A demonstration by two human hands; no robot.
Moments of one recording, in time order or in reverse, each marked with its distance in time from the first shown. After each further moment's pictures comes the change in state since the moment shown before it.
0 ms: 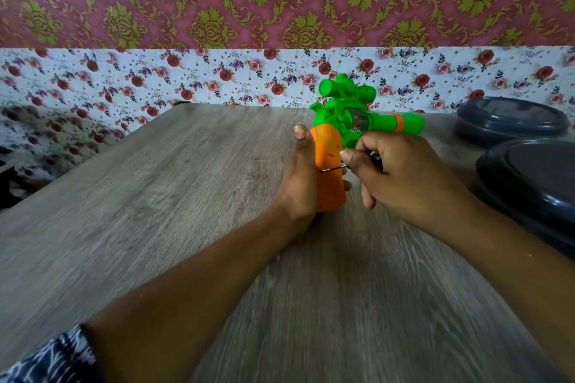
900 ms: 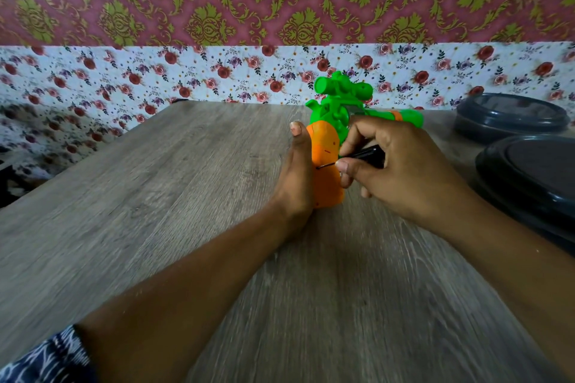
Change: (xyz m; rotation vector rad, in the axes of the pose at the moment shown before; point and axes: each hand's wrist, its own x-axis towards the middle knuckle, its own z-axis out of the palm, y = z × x) left_hand 0.002 -0.006 0.000 0.000 -0.007 0.055; right_hand 0.000 -0.006 -0.001 0.247 0.003 0.008
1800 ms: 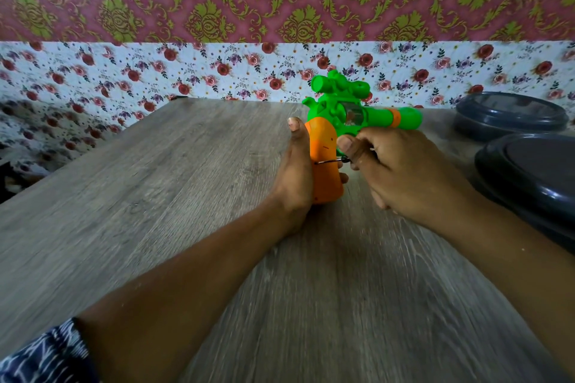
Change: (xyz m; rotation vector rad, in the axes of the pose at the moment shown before) left_hand 0.001 0.005 -0.001 -0.040 0.022 -0.103; right_hand 0.000 0.006 -0.001 -0.334 -0.004 -0.020
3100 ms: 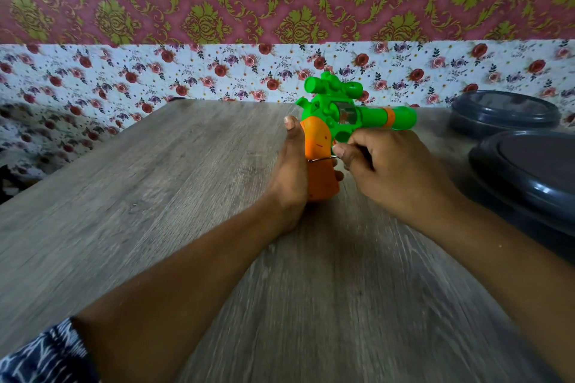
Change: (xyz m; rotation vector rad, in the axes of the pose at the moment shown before) left_hand 0.000 0.000 -0.001 -0.050 0.002 -0.017; right_hand -0.001 0.004 0.010 -0.063 0.094 -0.036
